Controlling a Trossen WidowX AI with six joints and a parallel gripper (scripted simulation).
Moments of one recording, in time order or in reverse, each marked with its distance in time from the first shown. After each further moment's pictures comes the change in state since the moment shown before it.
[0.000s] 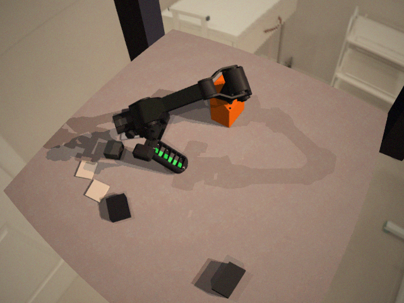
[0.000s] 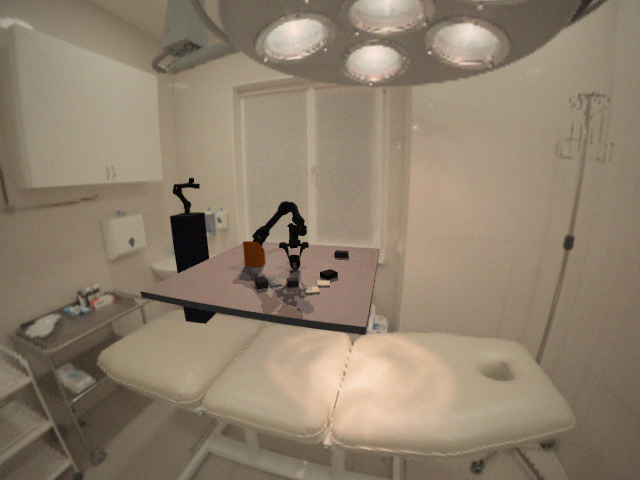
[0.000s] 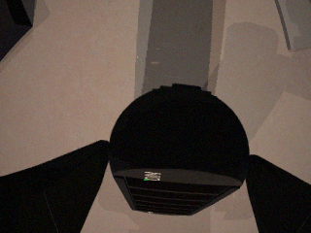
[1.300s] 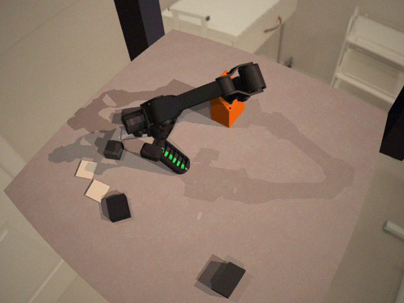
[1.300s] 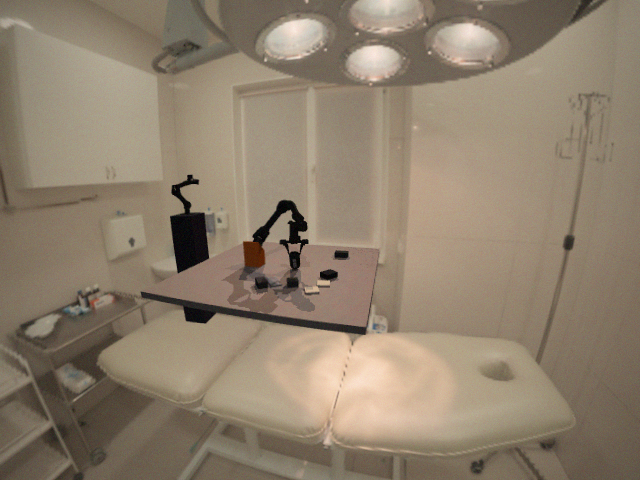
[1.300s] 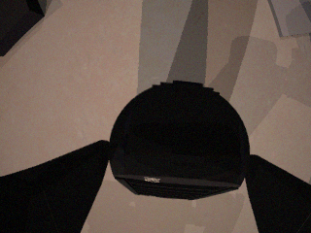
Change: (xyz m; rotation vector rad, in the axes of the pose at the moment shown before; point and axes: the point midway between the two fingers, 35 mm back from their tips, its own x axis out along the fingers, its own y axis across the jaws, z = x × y) arm -0.015 0.000 -0.026 0.002 -0.072 0.001
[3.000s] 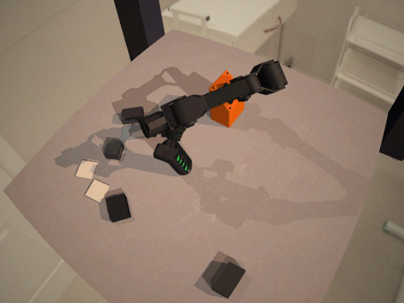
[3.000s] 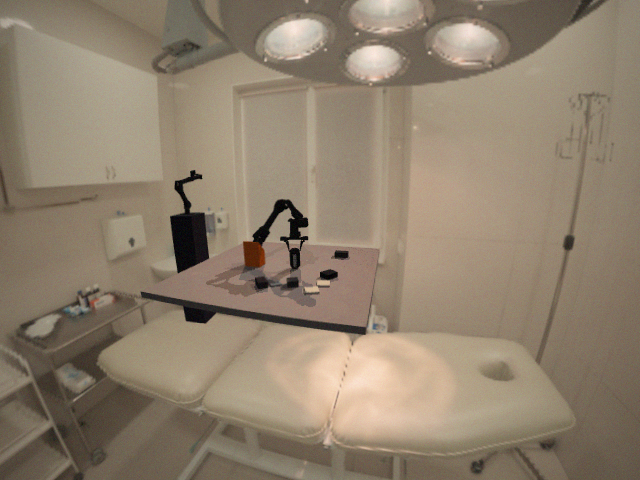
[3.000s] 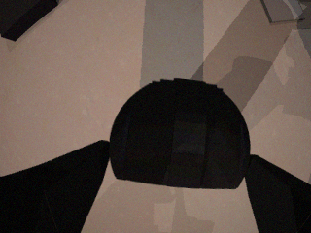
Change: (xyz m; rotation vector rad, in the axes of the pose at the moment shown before) arm -0.017 0.000 -0.040 0.004 -0.108 0.001
